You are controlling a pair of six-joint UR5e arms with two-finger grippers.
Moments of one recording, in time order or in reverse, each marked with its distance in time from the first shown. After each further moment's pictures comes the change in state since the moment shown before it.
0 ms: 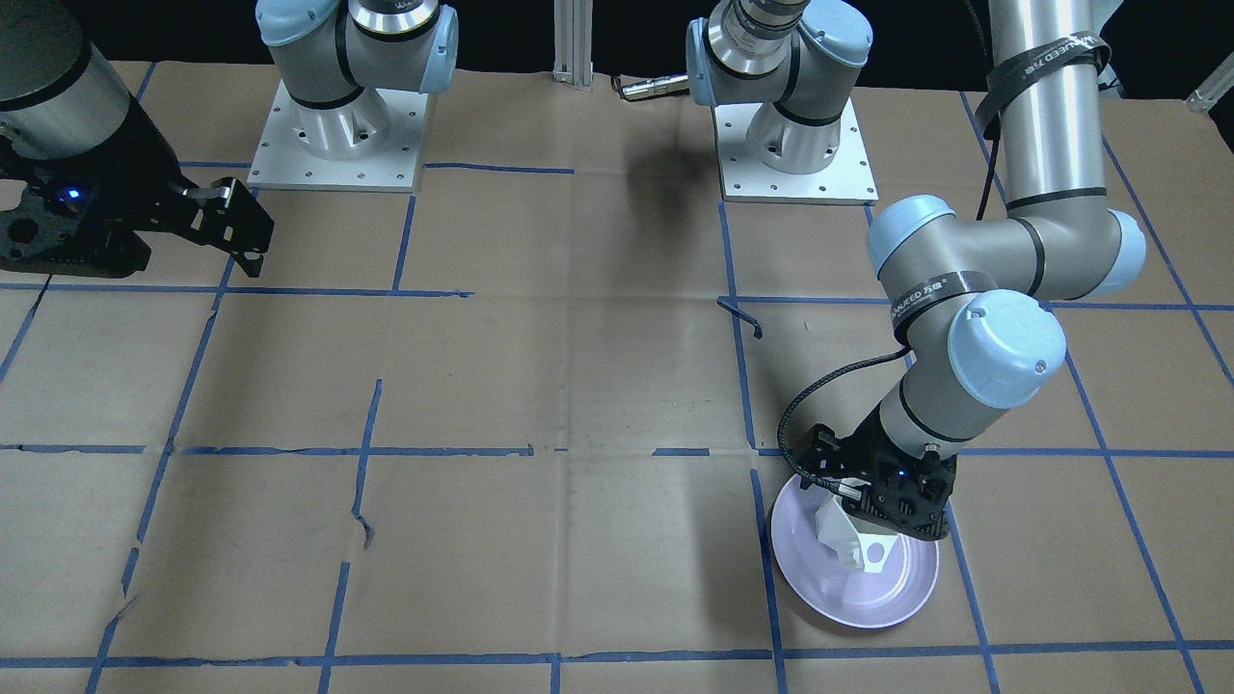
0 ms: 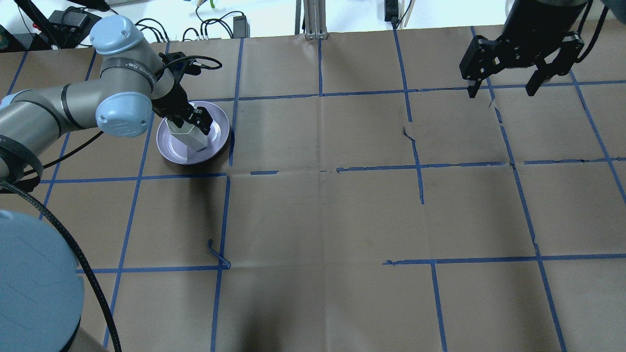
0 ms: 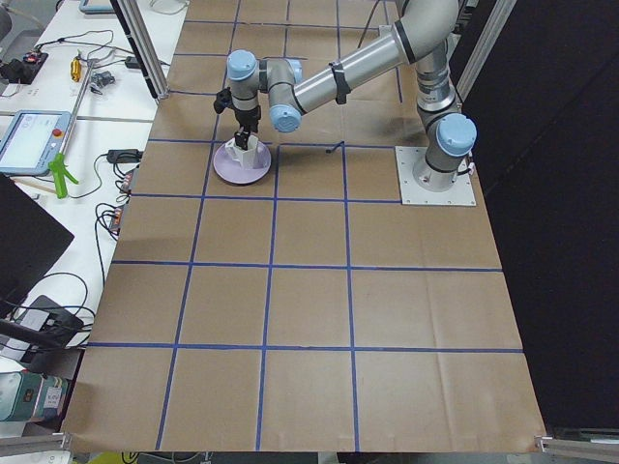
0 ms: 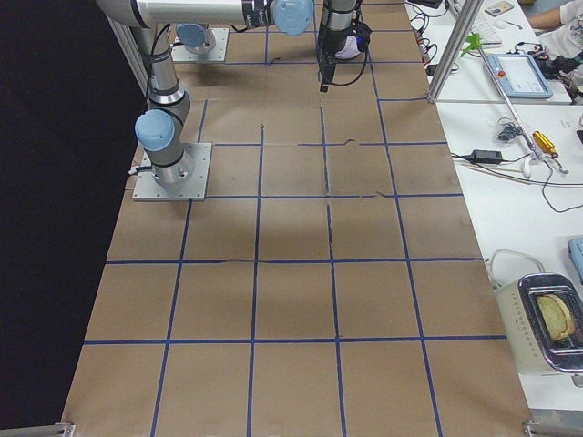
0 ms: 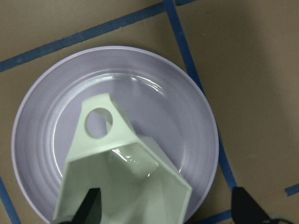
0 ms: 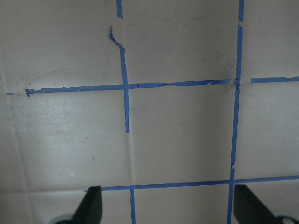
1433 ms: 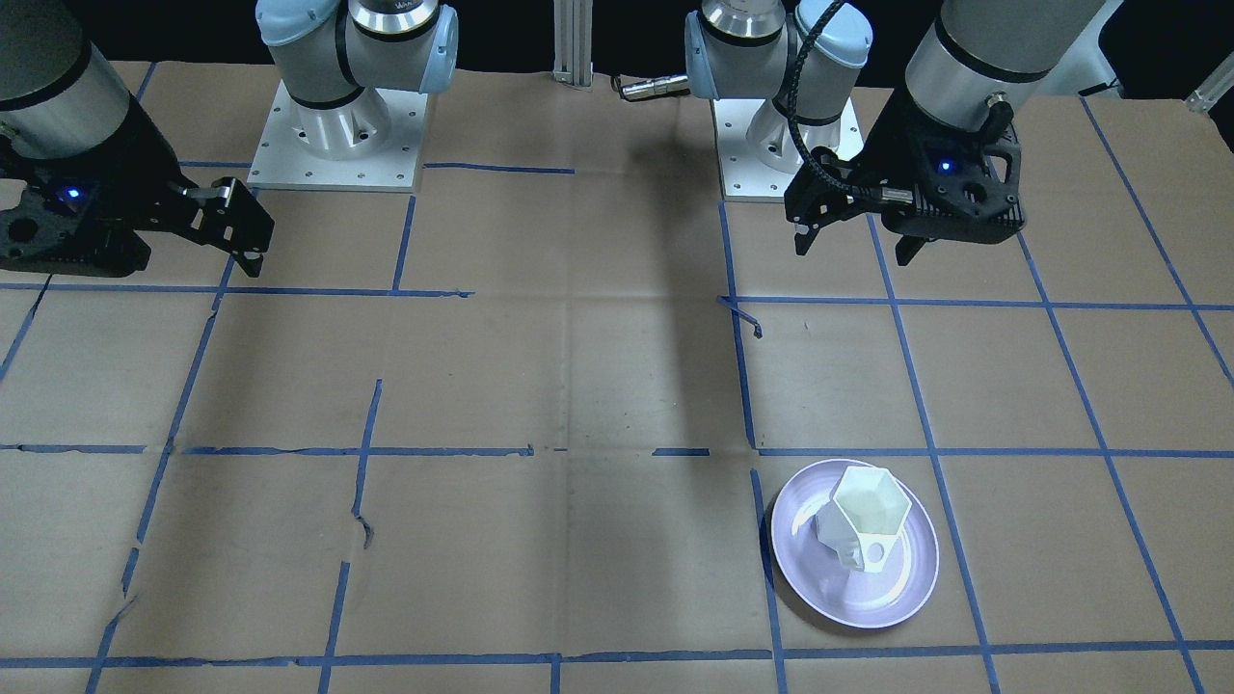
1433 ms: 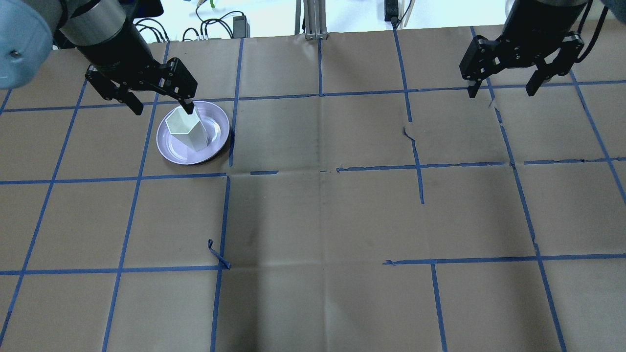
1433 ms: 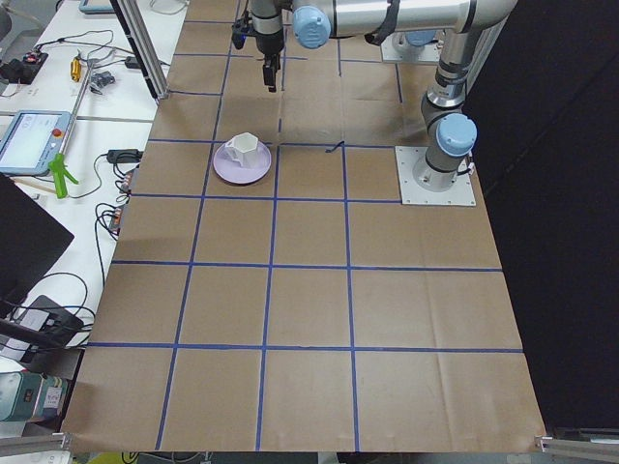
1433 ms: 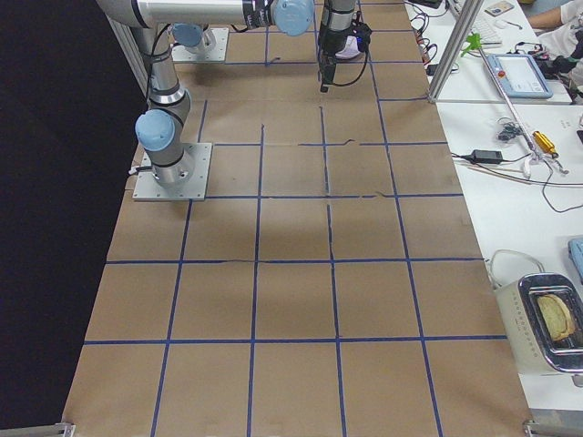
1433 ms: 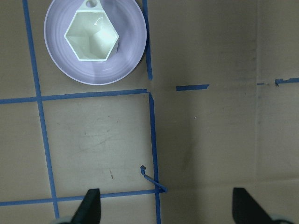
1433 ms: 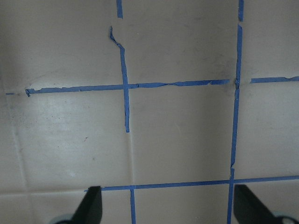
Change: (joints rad) left arm -0.080 0.408 0.155 -0.643 0.014 -0.357; right arm 0.000 0.000 0.000 0.000 0.000 0.000
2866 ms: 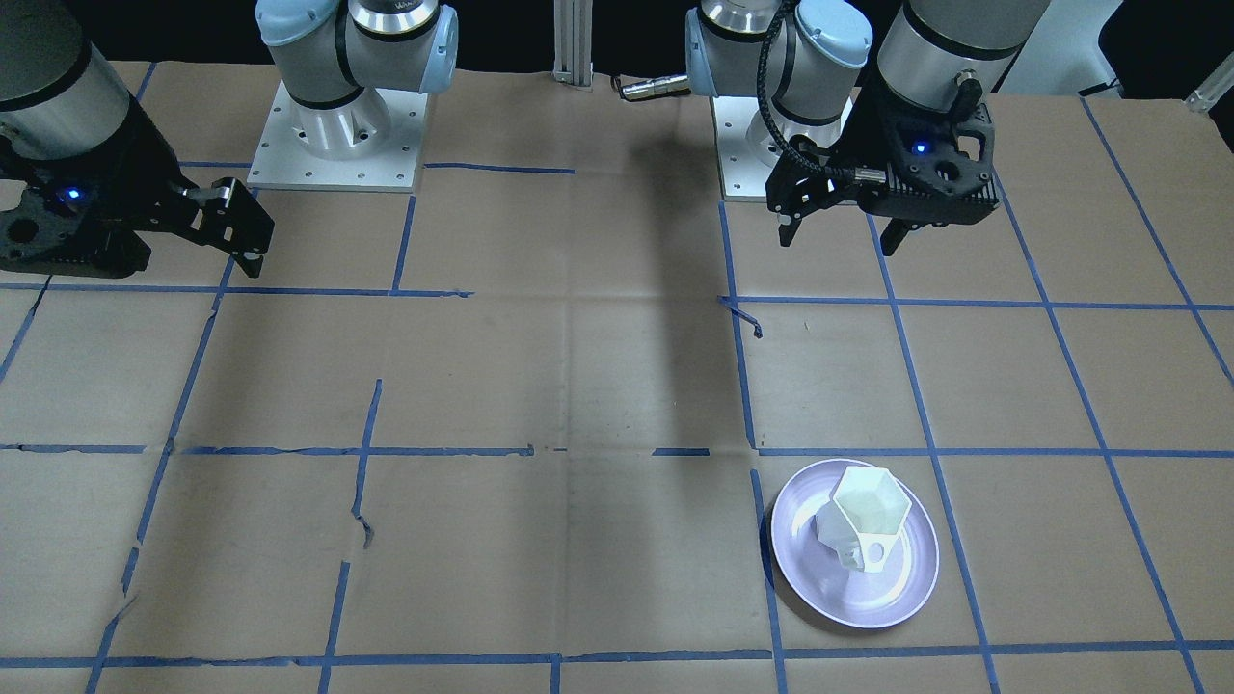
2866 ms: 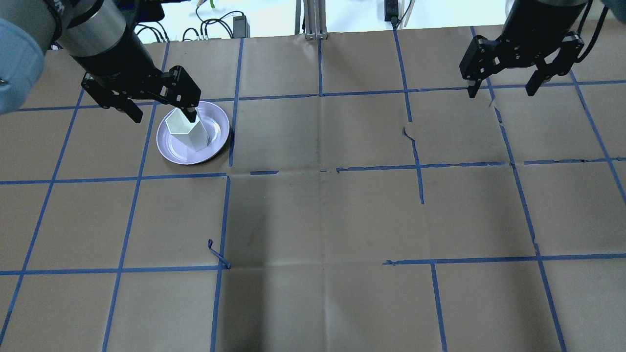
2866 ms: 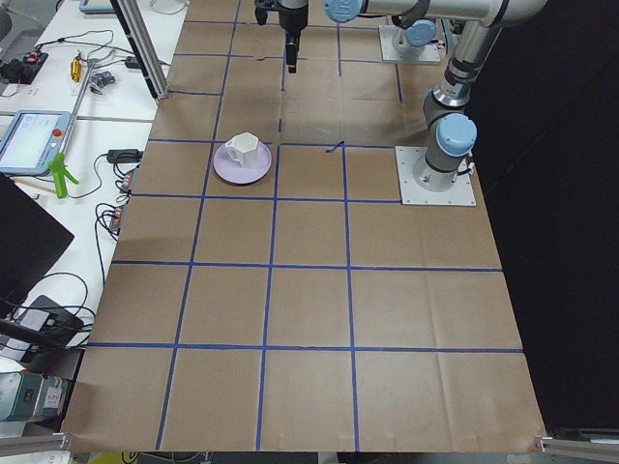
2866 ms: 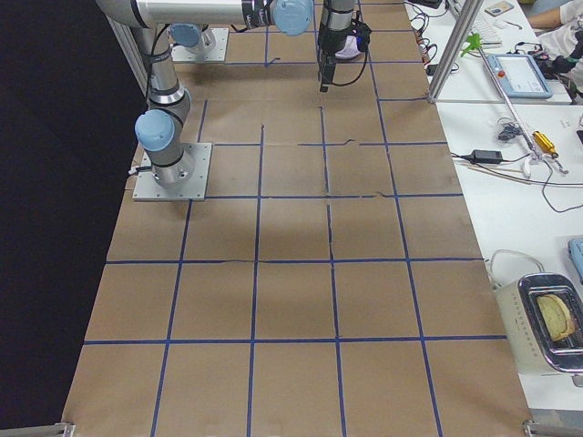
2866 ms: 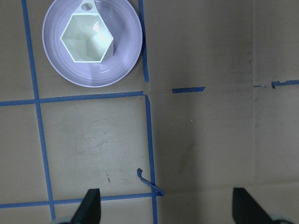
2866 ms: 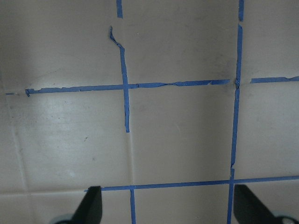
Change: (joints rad) left arm -0.035 0.017 -0.024 0.041 0.010 -0.032; right arm 0.000 0.000 0.000 0.000 0.000 0.000
